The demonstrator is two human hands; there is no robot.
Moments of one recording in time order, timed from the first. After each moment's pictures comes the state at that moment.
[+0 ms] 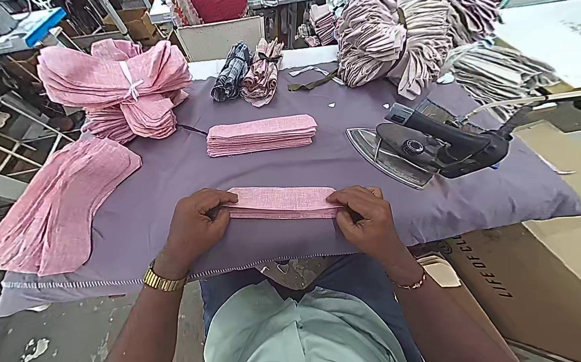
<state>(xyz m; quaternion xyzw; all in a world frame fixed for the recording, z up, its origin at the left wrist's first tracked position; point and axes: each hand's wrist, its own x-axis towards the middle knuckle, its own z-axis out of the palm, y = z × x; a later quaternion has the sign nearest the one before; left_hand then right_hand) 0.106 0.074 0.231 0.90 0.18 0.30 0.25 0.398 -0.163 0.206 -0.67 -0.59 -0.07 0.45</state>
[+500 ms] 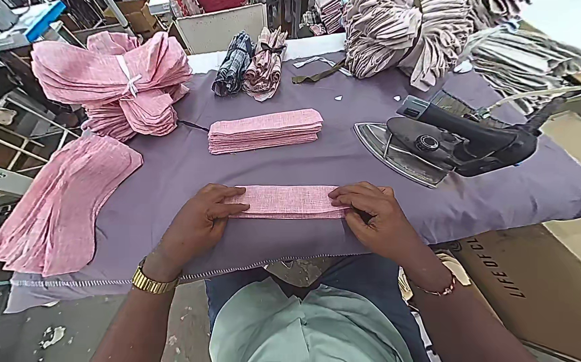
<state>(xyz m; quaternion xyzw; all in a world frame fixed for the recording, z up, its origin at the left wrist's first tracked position) 0.103 0.086 0.242 0.95 0.10 0.18 0.24 0.407 -0.167 0.221 -0.69 -0.61 0.04 0.39</state>
